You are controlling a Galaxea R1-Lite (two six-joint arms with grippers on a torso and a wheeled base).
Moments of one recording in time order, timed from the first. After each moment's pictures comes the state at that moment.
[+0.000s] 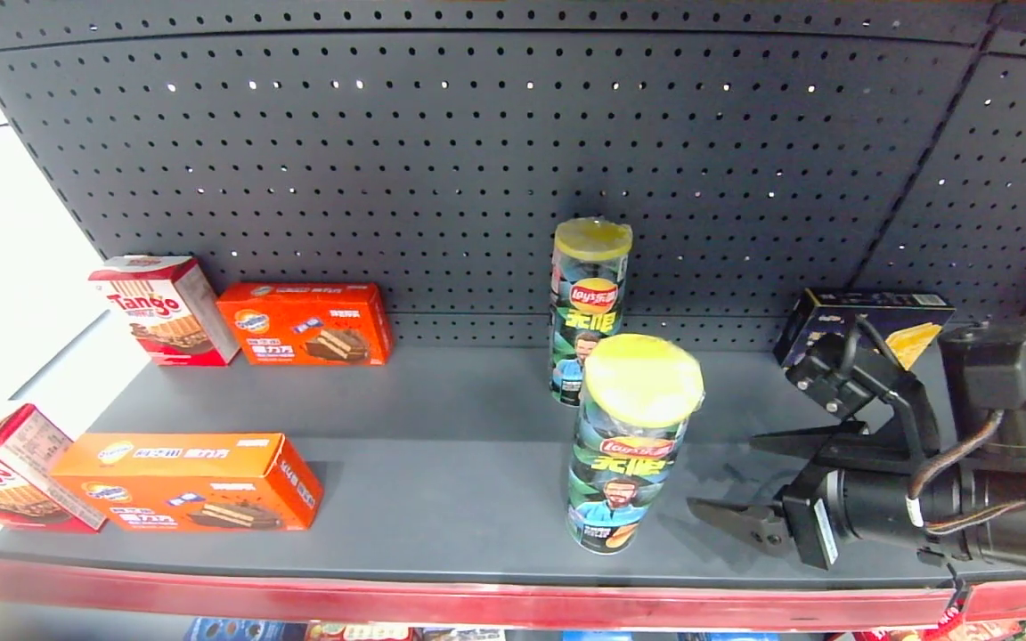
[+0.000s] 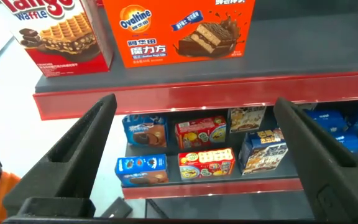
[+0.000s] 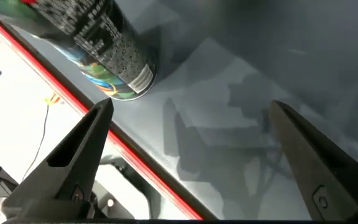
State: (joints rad) left arm 0.00 0.00 0.00 0.01 -0.05 0.05; right arm 0.57 1.44 -0.69 -0.25 0.09 -0.10
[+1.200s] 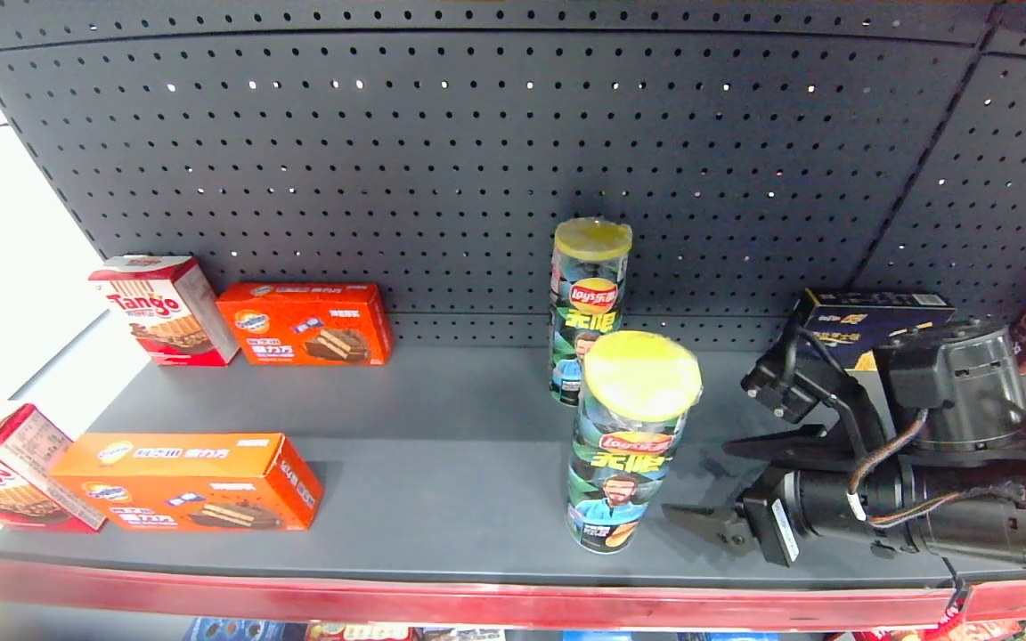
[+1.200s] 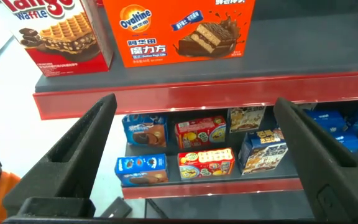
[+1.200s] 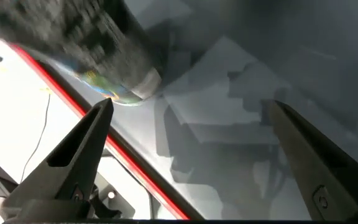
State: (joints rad) left arm 0.00 0.00 0.00 0.01 -0.05 0.05; right arm 0.59 1.52 -0.73 -0.25 0.09 -0.11
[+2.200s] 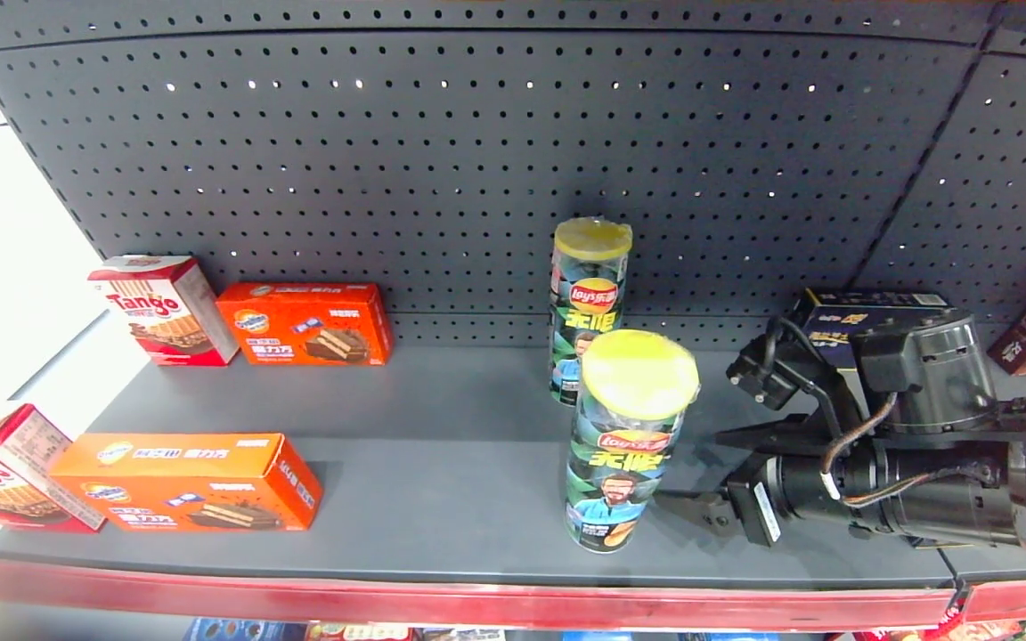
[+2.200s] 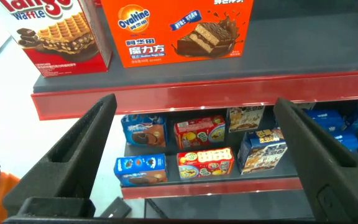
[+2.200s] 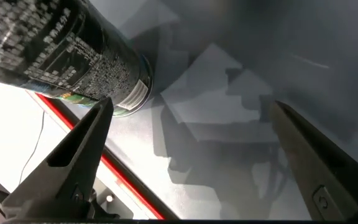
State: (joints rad) left arm 0.00 0.00 0.00 0.01 -0.05 0.05; right arm 0.58 1.57 -0.78 -0.25 0.09 -0.11
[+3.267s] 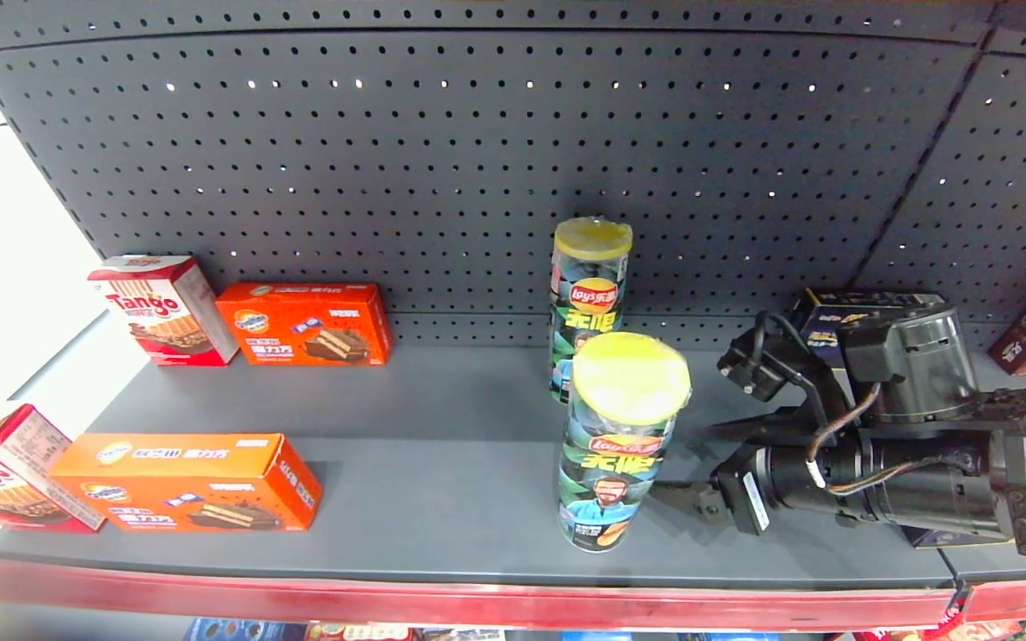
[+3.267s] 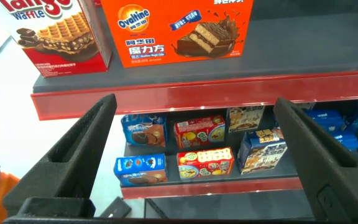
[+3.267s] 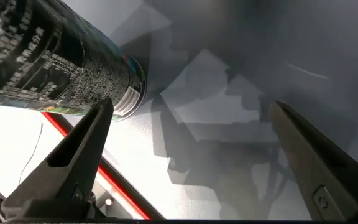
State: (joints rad) left arm 0.00 0.00 0.00 0.01 -0.05 0.05; right arm 0.58 1.60 -0.81 -0.25 0.09 -0.11
